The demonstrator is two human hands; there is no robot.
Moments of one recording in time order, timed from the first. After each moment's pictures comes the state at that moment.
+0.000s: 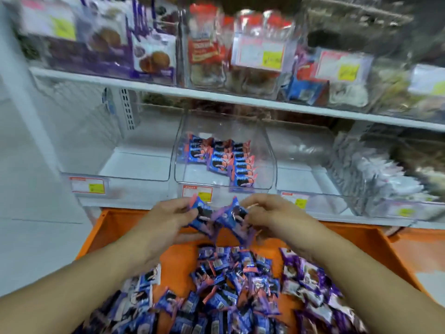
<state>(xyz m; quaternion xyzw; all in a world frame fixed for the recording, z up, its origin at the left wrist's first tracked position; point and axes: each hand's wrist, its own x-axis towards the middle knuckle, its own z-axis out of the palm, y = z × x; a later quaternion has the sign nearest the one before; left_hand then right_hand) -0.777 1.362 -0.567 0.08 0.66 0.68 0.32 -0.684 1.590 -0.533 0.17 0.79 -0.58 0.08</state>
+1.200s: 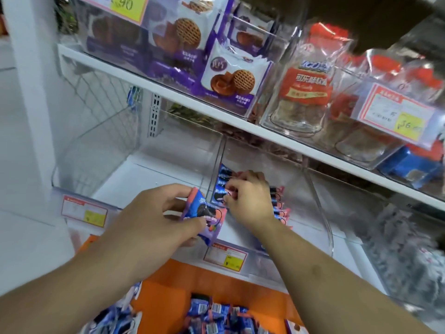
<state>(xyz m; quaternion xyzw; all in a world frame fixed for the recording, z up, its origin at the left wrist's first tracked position) -0.874 1.331 -0.541 0.07 0.73 0.66 0.15 -0.954 1.595 -0.606 0.02 0.98 -0.03 -0.20</state>
